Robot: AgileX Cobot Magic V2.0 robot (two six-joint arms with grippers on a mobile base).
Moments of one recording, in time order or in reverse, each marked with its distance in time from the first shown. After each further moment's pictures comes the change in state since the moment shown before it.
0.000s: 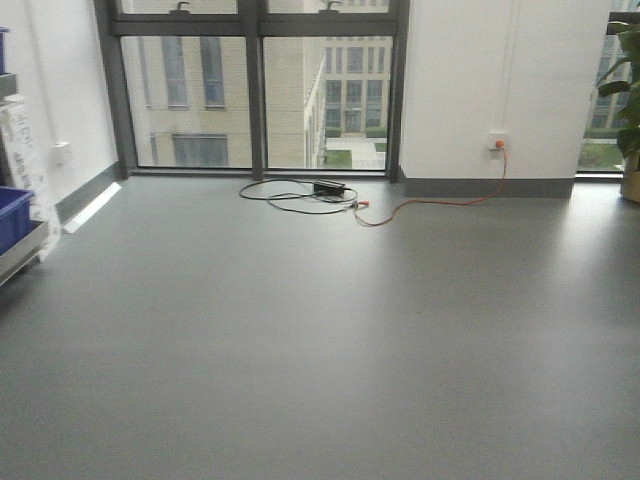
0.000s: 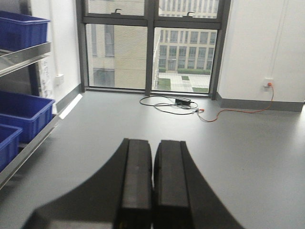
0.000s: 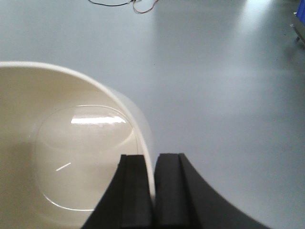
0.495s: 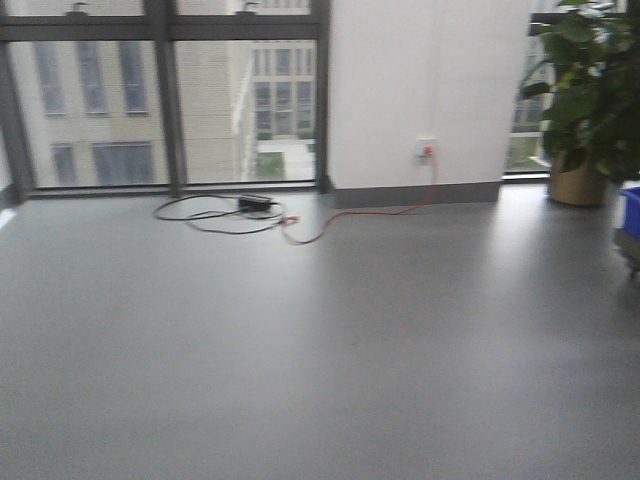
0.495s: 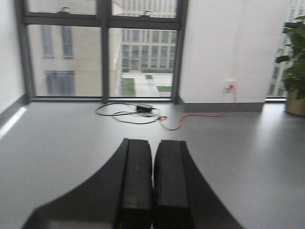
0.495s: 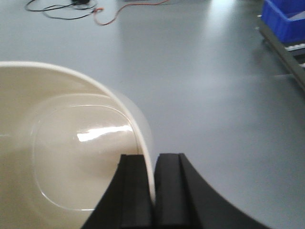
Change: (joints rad) left arm 0.000 0.000 0.000 0.000 0.000 0.000; right arm 0.000 0.000 0.000 0.000 0.000 0.000
